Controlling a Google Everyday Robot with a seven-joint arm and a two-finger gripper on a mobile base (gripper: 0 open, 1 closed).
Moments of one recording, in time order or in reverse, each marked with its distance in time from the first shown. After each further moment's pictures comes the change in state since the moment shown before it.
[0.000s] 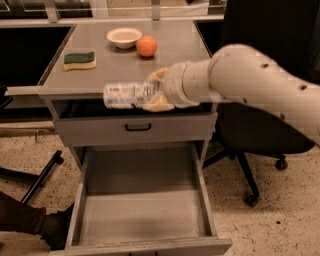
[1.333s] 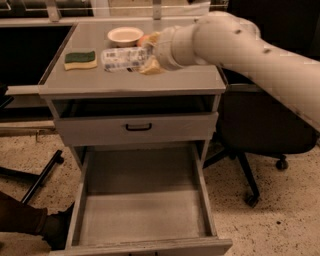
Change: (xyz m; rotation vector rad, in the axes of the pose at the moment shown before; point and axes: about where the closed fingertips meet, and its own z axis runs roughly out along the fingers) arm -0.014 -0.104 0.033 0.136 -0.006 -0.142
